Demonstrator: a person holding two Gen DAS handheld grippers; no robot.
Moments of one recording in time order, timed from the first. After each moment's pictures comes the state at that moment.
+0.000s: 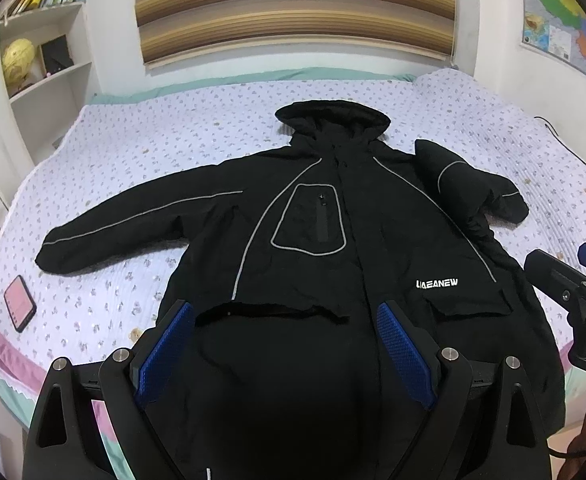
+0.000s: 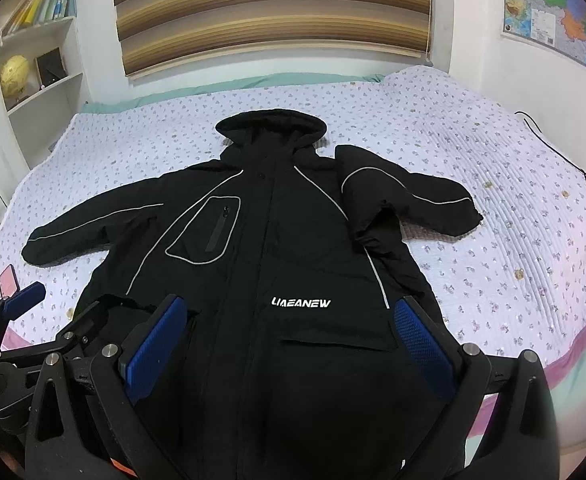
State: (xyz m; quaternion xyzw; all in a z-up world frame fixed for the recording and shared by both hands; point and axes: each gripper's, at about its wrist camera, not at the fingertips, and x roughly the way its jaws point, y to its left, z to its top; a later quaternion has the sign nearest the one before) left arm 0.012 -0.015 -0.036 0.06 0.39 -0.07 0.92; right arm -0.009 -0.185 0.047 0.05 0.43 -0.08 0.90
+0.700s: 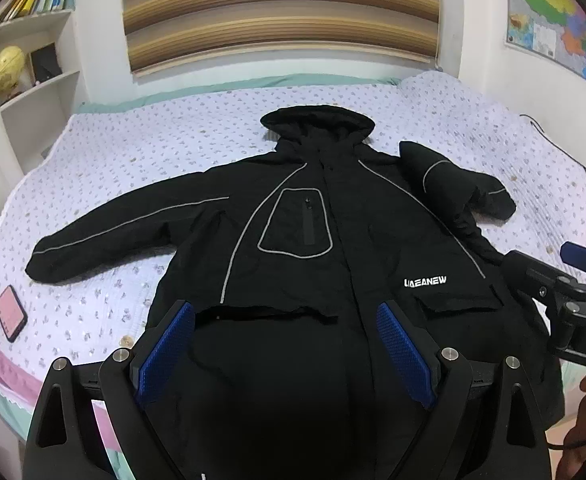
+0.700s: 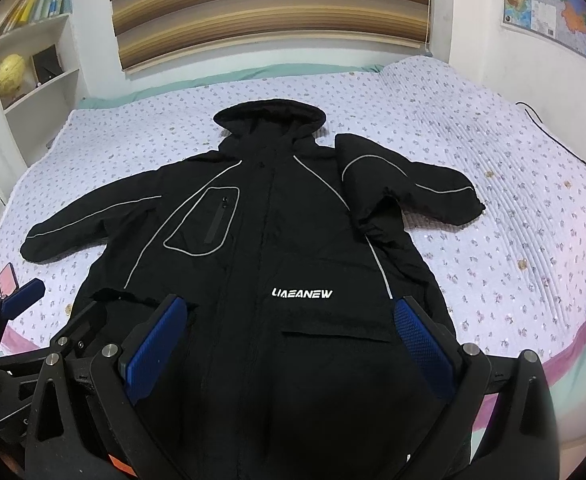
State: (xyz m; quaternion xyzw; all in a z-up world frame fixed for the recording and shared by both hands) left arm 0.008 -0.019 -0.039 0.06 0.38 -0.10 0.92; right arm -0.007 -0.186 0.038 0.07 0.44 -0.08 0.89
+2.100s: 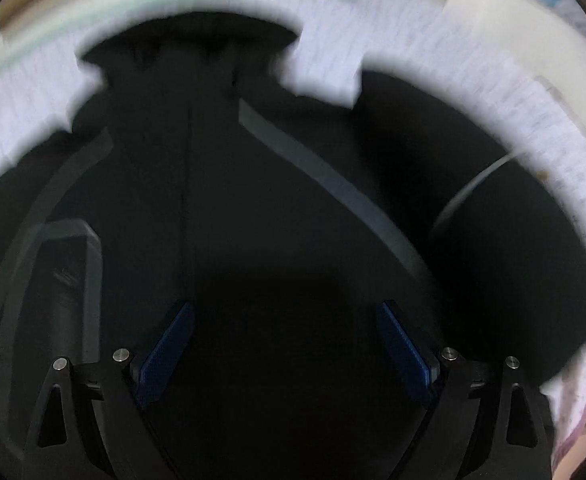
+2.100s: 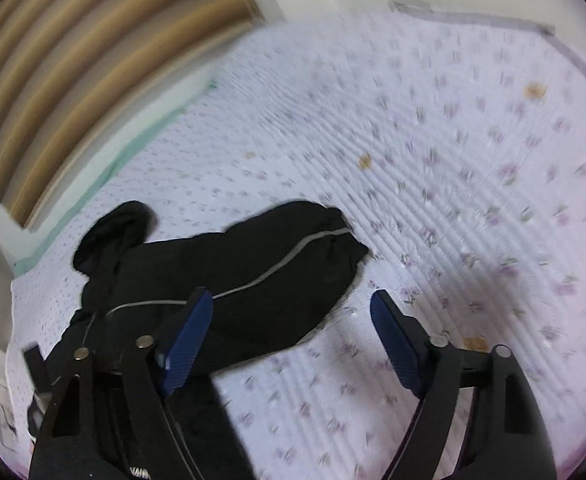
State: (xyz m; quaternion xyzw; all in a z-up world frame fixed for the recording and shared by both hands) left arm 0.268 -0.222 -0.203 0.05 0.51 -0.20 0.83; right arm 0.101 -0.570 -0.072 0.30 0.41 -0.20 0.84
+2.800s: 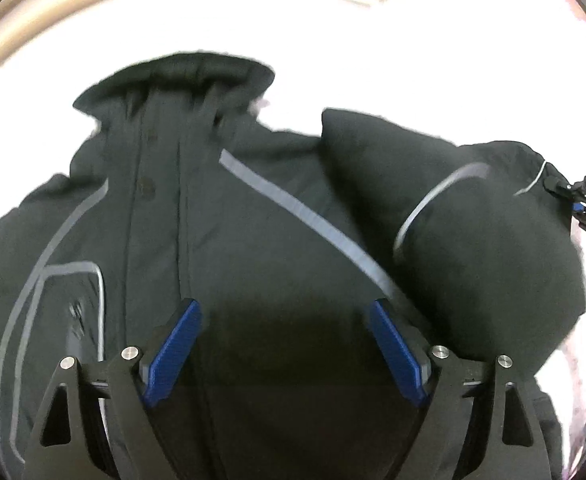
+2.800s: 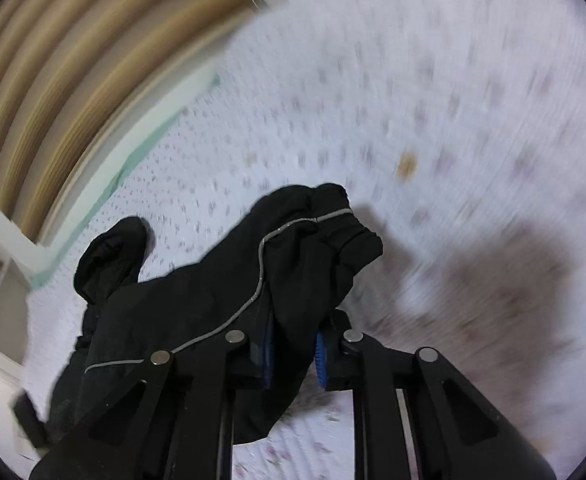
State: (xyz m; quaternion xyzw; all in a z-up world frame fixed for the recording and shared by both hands) left arm 0.240 -0.230 -0.160 0.07 0.43 -0.23 0.87; right arm 0.145 -0.596 -0.093 0.29 0.36 -0.16 0.87
